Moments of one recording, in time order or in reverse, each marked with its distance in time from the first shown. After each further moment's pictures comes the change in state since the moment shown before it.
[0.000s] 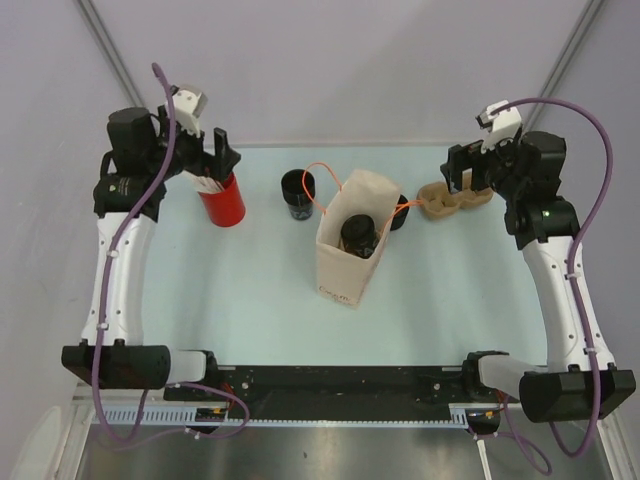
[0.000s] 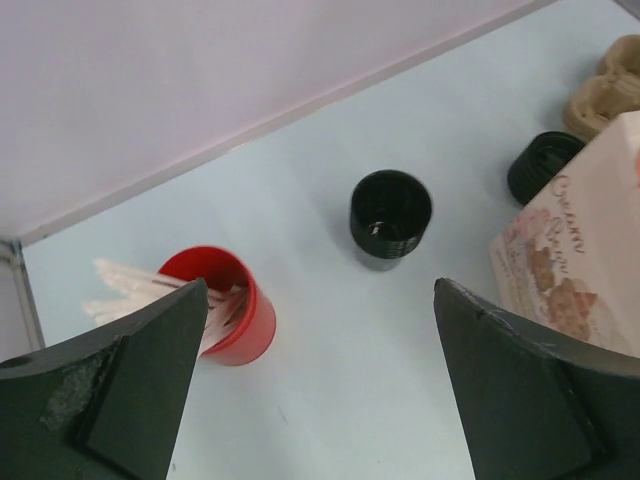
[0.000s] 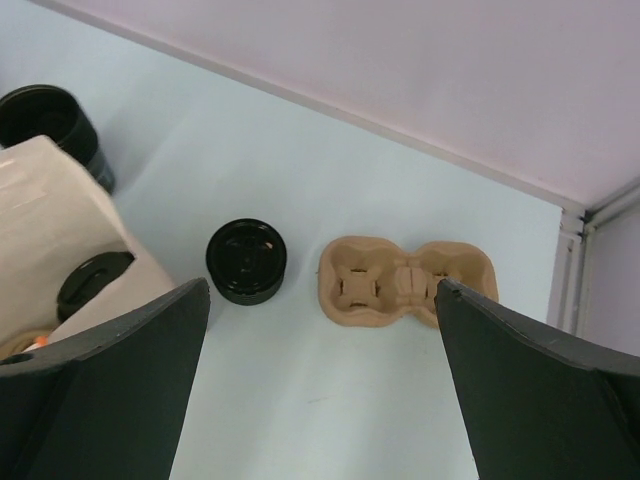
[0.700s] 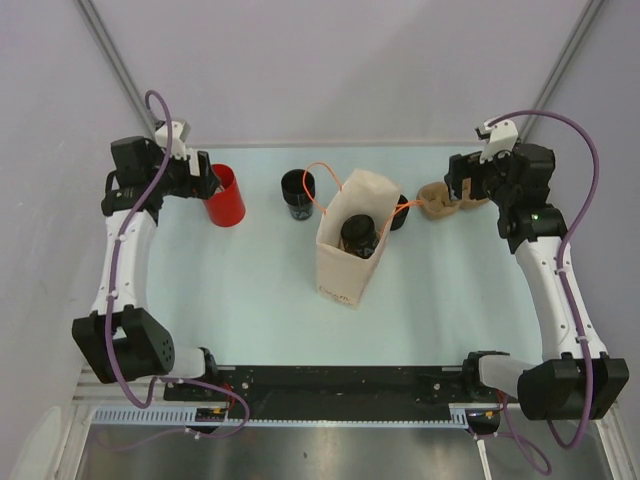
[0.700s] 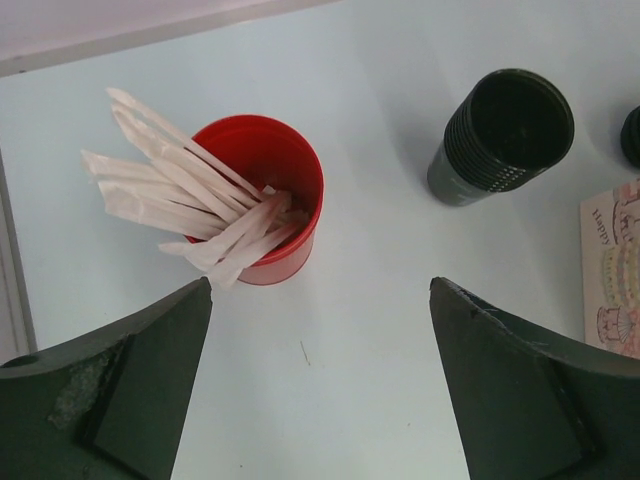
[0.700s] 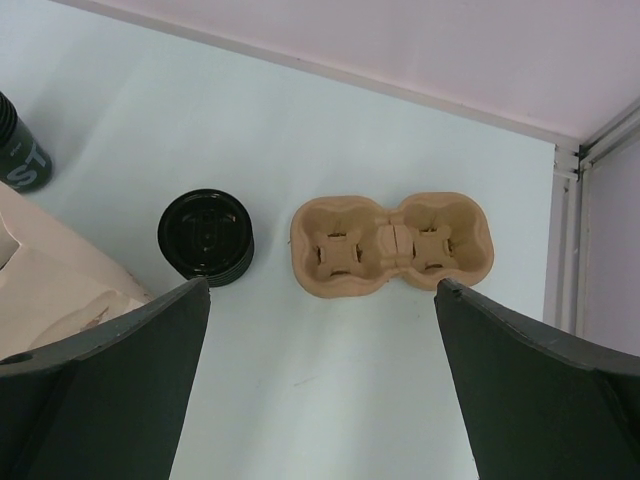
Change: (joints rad) left arm 0.217 0.047 -0.303 0.152 0.016 -0.013; right arm -0.043 0.005 -0.163 0.111 0.078 0.029
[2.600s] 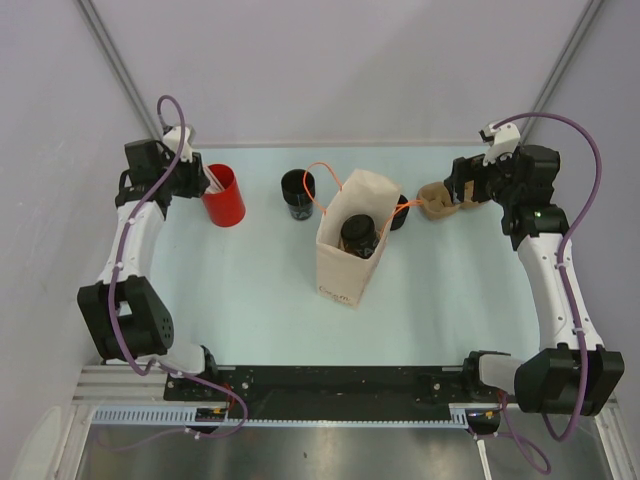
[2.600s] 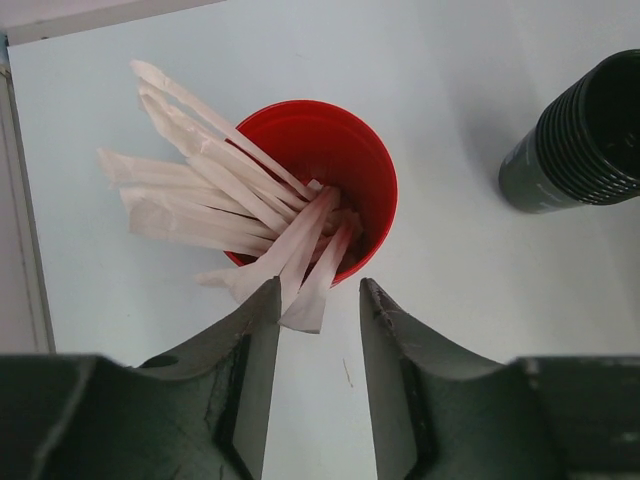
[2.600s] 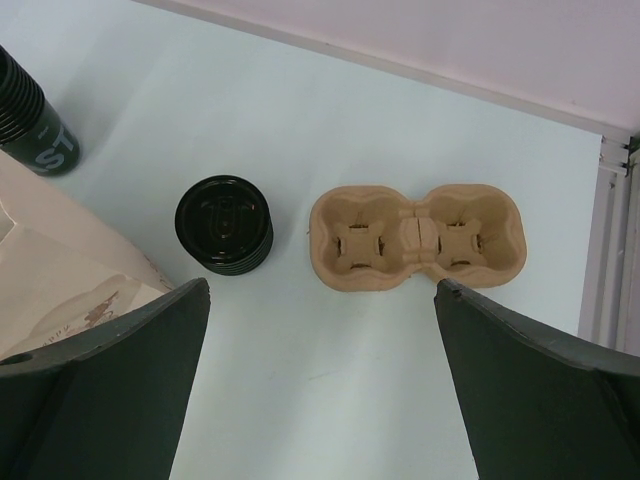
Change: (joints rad) left arm 0.000 0.129 -0.051 0.129 -0.085 0.026; right arm -0.063 0.027 -0.022 0.006 -0.135 0.005
